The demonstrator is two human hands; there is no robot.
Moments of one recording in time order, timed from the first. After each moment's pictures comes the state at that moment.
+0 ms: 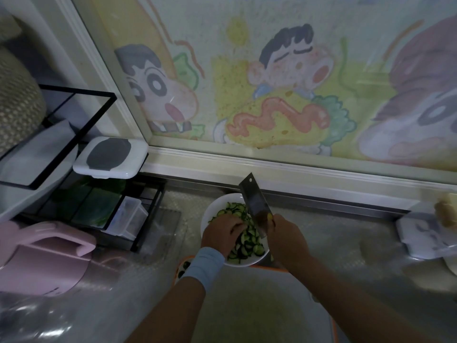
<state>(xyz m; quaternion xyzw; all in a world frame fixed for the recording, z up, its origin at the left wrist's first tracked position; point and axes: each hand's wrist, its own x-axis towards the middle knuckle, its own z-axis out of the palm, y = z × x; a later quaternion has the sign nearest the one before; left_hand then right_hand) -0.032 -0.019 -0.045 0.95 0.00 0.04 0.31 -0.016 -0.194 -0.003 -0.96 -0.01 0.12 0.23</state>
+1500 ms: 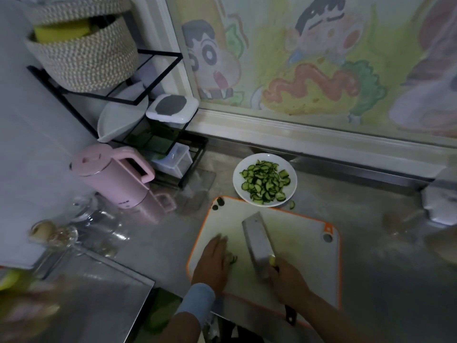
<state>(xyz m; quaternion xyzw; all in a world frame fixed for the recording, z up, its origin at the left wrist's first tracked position) -0.301 -0.008 -0.090 0.95 0.15 -0.08 0.26 -0.245 -0.226 -0.063 -0.87 -0.08 0.32 0.35</state>
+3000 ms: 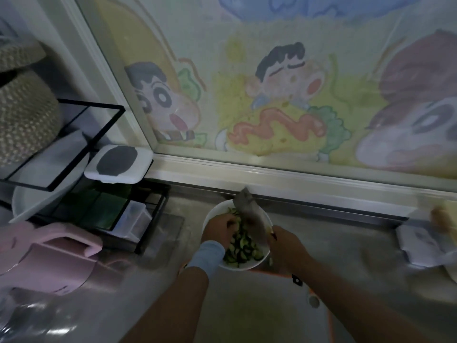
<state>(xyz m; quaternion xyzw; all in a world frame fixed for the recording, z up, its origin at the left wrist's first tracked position) -0.017 -0.021 -0.029 0.92 0.13 -0.07 0.36 -0.018 -0.215 0.002 -0.93 -0.08 0.24 0.26</state>
